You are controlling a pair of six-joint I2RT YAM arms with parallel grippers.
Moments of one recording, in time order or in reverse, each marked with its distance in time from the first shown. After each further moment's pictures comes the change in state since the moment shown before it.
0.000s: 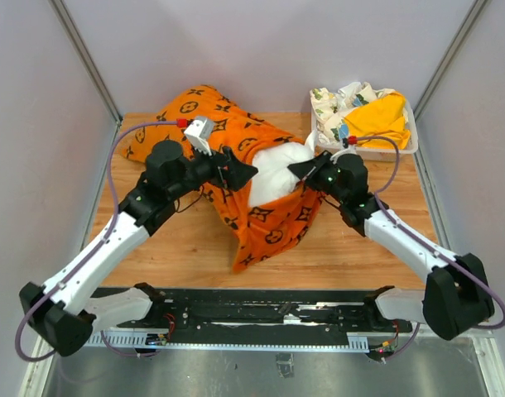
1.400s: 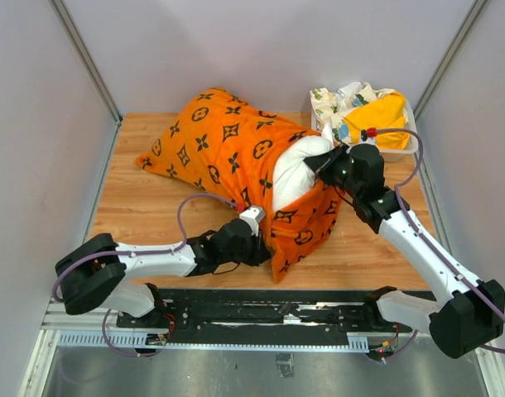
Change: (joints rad) left arm -0.449 0.190 -0.536 0.338 -0.187 -0.245; right arm -0.059 -0.162 0.160 -0.420 0.162 -0.065
